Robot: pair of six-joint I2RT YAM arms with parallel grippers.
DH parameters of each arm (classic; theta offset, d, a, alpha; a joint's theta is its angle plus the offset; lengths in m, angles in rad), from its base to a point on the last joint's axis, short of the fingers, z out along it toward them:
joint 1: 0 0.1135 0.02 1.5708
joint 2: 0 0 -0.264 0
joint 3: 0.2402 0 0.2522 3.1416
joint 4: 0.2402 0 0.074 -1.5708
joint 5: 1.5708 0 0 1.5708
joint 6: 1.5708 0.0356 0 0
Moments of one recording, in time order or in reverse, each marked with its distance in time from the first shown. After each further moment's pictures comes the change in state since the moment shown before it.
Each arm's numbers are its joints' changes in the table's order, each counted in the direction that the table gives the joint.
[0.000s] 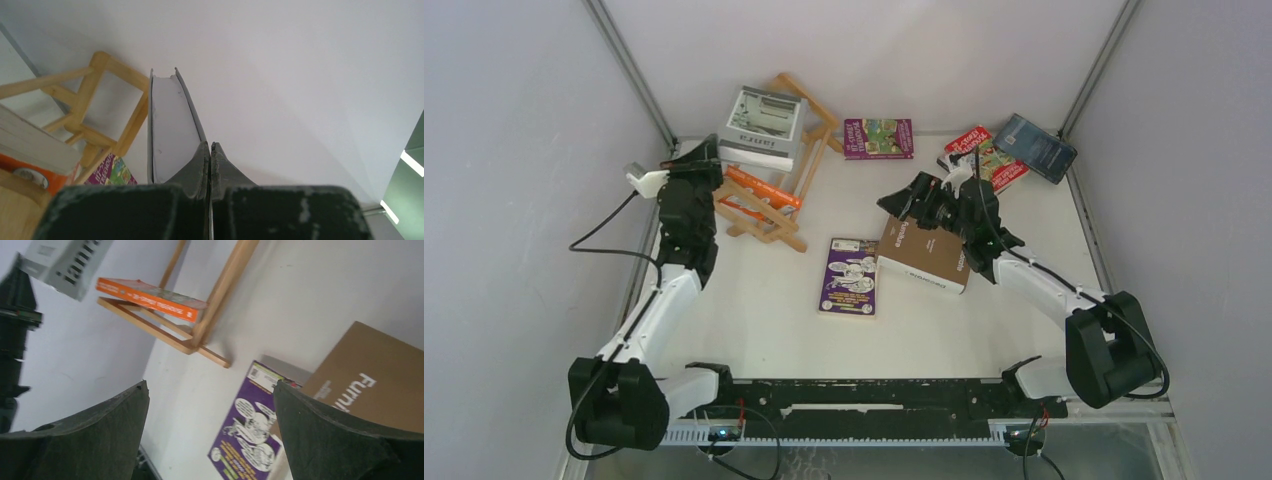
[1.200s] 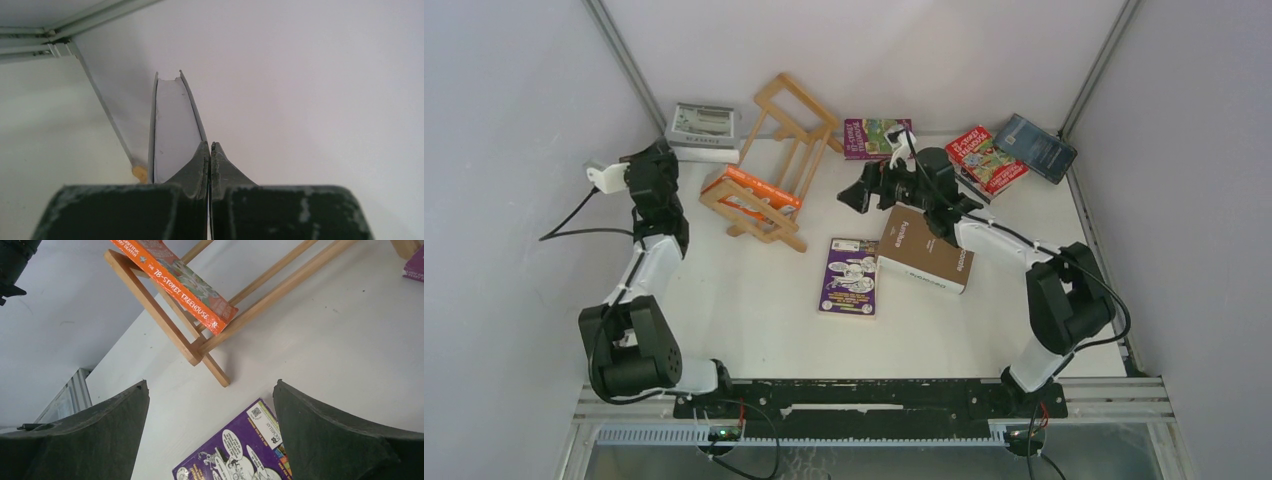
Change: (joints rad) left arm 0.299 -0.254 0.116 -0.023 0.038 0.120; right arm 0.106 -0.312 0.357 0.033 -0.133 -0.312
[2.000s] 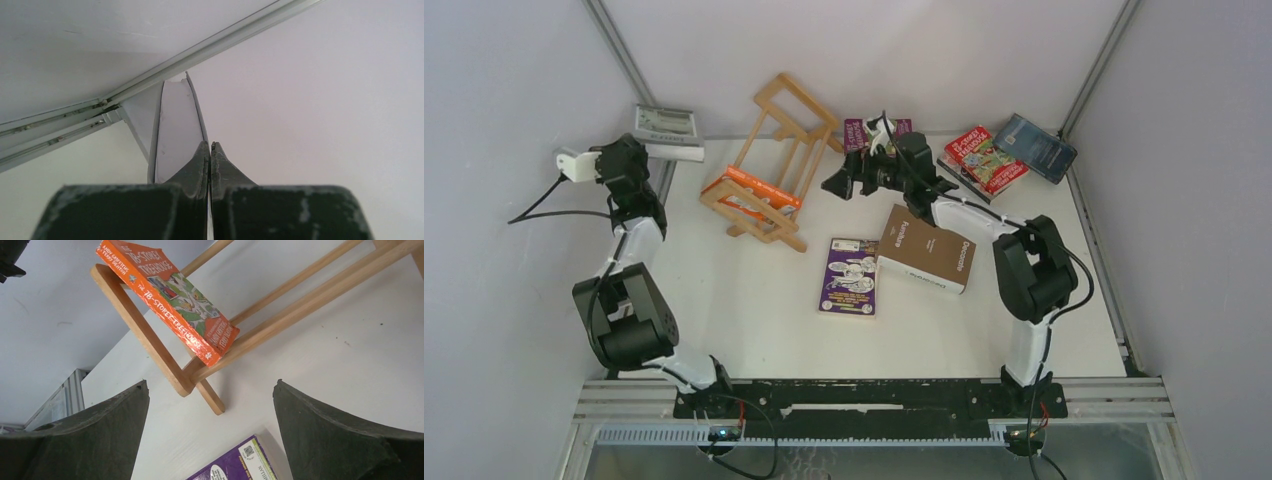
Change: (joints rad) left arm 0.145 -0.178 0.145 -0.036 0.029 0.171; right arm 0.010 -0.241 0.233 -0.016 -0.075 -0.021
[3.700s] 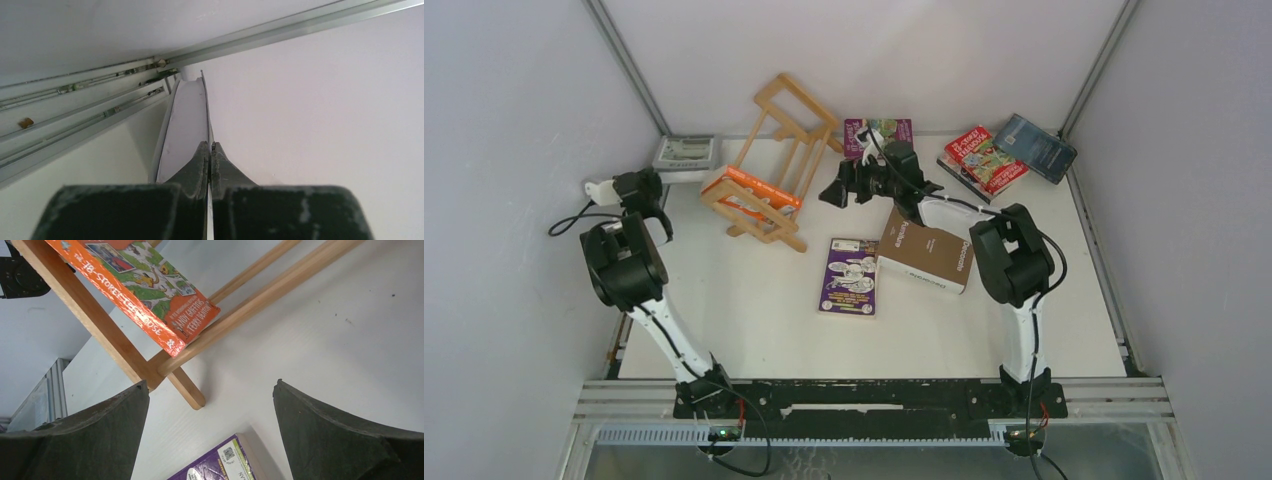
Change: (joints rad) left arm 0.081 -0.449 0.052 -0.200 0.160 -0.139; right arm -0.007 -0.154 0.047 -0.013 -0.019 -0.014
